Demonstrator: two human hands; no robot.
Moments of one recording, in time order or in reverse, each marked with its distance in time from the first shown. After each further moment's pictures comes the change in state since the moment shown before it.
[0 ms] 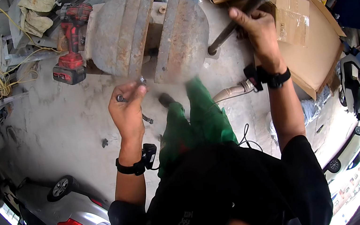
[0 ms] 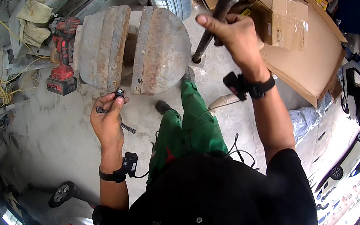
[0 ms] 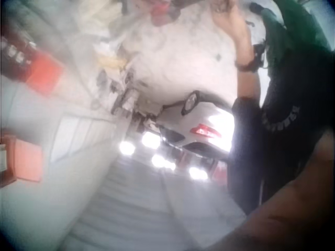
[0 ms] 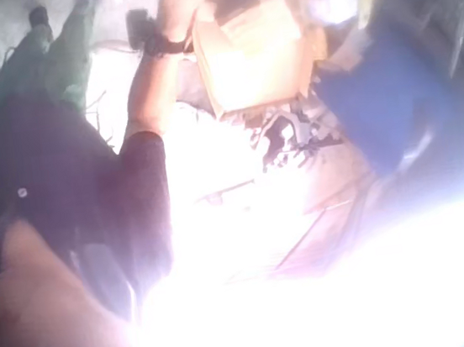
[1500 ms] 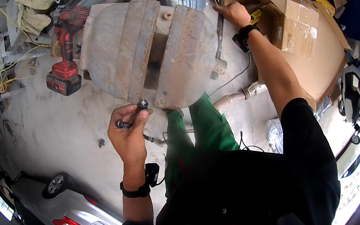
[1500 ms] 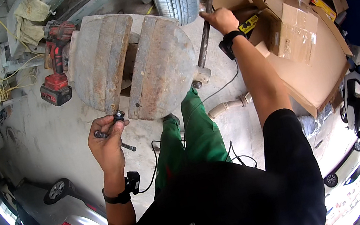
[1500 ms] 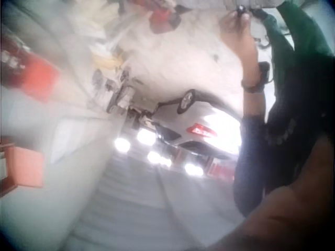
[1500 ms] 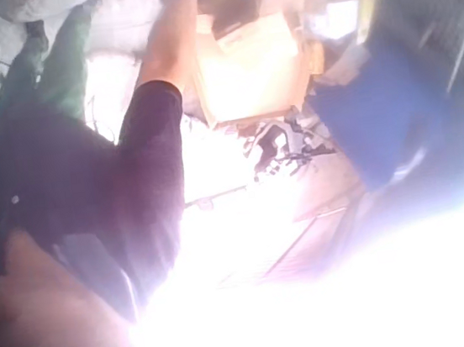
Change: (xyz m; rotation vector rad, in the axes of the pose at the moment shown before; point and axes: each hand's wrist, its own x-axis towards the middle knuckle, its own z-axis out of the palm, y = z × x) left_hand -0.009 0.004 0.009 0.041 0.040 0.015; right_hand 0.187 0.172 0.041 -0.827 -0.101 0.173
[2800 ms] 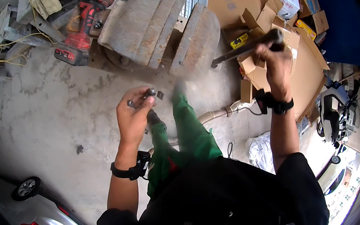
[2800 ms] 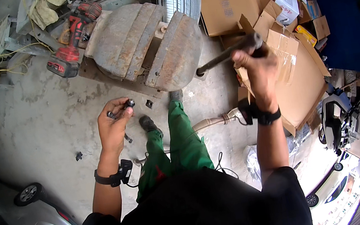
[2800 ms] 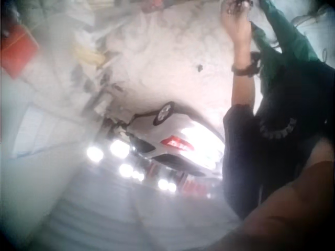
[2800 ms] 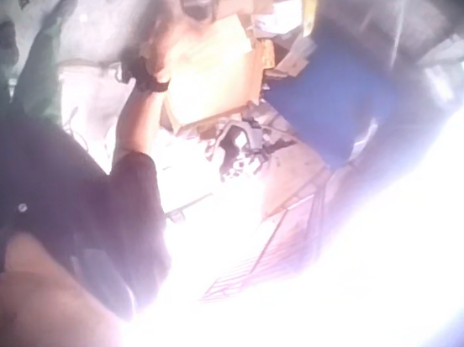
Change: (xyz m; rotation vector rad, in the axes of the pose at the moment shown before) left_hand -0.011 -0.027 -0.048 -0.089 -0.185 -0.003; right_hand -0.266 -0.055 -0.130 0.815 0.221 -0.340
